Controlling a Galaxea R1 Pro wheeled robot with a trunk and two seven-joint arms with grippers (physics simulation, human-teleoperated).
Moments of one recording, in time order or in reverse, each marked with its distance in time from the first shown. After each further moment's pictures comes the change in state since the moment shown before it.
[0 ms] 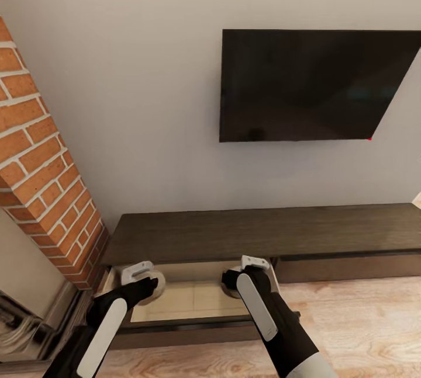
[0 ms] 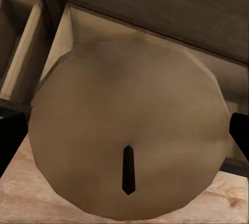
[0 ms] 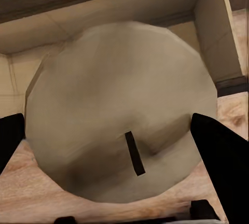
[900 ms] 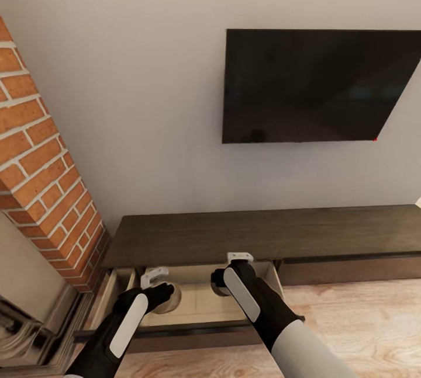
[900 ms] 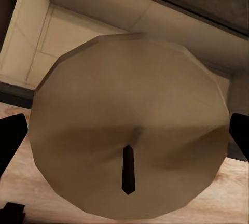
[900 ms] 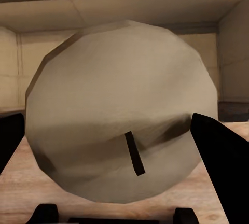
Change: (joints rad) left arm -0.115 -0.092 0.000 0.326 -0.014 -0.059 -0.087; right arm -0.158 0.000 0.150 0.276 -0.014 -0.038 0.121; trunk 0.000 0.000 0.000
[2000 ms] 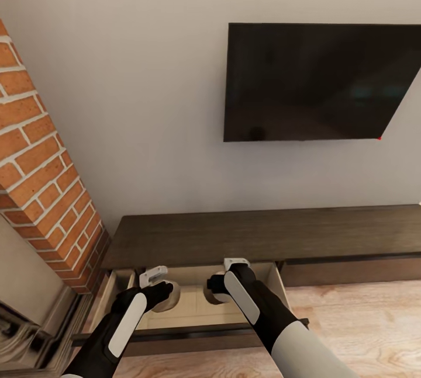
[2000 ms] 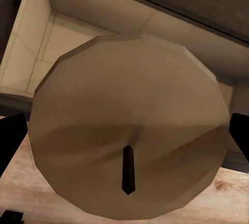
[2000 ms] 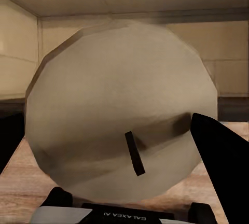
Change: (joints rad) left arm -0.001 0.006 0.002 -0.006 -0.002 -0.007 -0.004; right arm 0.001 0.000 0.001 0.053 -0.002 0.008 0.115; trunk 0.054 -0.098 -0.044
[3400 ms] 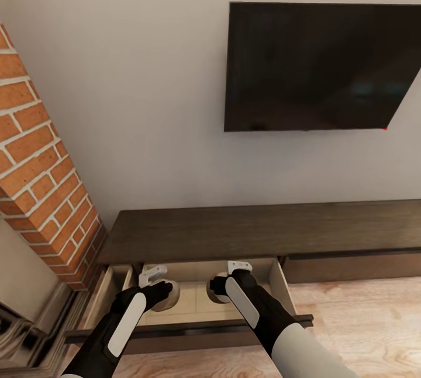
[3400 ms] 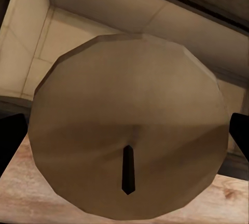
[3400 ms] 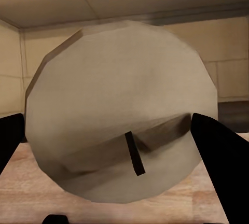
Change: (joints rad) left arm -0.001 0.002 0.002 -0.002 0.000 -0.002 0.000; right arm -0.001 0.000 -0.001 0.088 0.009 -0.138 0.024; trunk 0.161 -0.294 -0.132
